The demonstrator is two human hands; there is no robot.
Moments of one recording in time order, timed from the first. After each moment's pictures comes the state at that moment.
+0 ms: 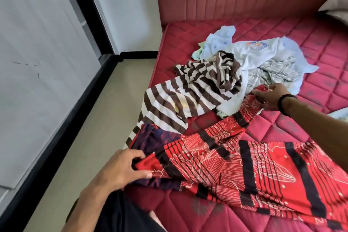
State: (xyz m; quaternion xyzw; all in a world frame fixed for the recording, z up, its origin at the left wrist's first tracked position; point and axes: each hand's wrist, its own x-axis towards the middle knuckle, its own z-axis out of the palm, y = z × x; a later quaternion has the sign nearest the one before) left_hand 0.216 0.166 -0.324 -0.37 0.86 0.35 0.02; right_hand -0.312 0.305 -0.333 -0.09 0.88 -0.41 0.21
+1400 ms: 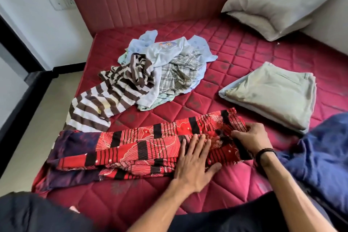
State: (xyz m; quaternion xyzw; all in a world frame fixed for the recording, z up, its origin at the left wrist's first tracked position) left_hand -0.048 0.482 -0.407 -0.10 0.98 0.15 -0.03; right_hand -0.217 0.627 -0.335 -0.04 0.91 -0.38 0.13
